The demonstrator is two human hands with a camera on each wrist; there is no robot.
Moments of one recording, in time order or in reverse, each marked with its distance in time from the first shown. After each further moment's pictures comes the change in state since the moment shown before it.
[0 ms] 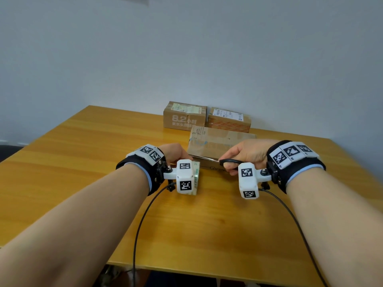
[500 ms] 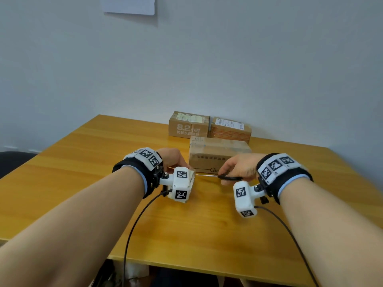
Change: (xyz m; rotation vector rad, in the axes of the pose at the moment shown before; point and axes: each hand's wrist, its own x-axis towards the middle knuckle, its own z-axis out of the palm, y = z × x) left_hand -0.043 0.003 -0.016 0.151 0.007 -0.054; right_hand -0.020 -0.011 0.033 -0.563 0.157 0.022
